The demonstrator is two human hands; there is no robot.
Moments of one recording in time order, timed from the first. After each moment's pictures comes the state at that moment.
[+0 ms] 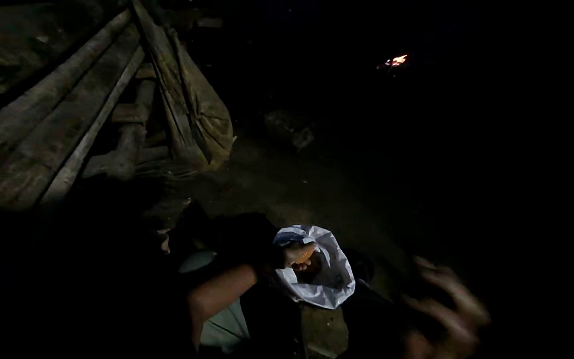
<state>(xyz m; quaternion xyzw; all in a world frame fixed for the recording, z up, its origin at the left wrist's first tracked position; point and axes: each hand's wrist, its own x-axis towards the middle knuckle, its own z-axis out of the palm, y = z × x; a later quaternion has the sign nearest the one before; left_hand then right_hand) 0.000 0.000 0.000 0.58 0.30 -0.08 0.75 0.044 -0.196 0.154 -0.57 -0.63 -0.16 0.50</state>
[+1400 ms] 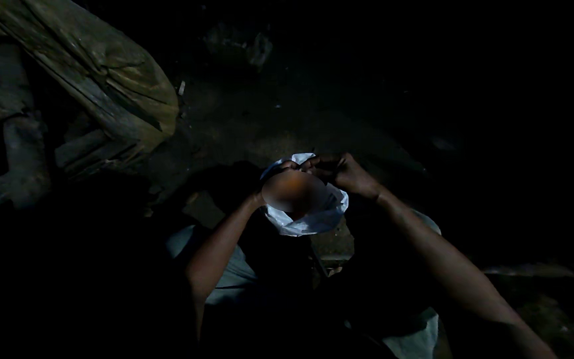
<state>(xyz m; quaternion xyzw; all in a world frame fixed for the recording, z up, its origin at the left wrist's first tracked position) -0.007 0.018 0.035 0.63 0.15 -0.01 0.76 0.148 -0.131 0.060 -0.63 -0.47 0.38 0.50</state>
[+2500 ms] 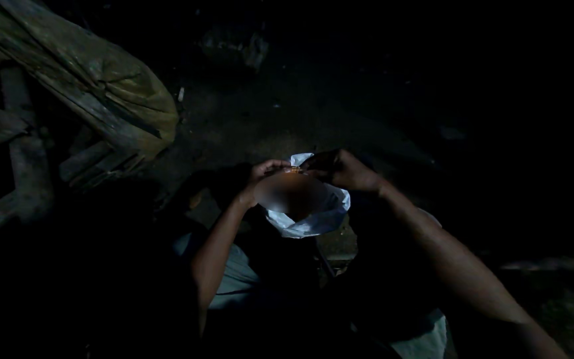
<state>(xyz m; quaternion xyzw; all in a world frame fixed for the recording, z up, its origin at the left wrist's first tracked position) -0.019 0.031 0.038 0.61 0.19 0.09 0.76 0.158 -0.128 0.065 -0.67 -0.50 0.38 0.41</state>
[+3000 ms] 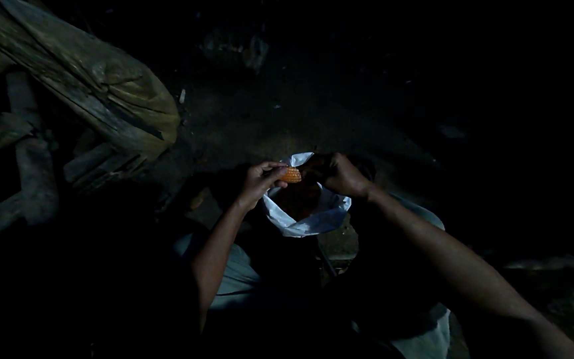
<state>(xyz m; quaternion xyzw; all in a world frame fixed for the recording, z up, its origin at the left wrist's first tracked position) -0.027 0.025 0.044 0.62 0.22 0.14 0.74 0.138 -0.129 0.070 -0.69 -0.52 0.31 0.41</state>
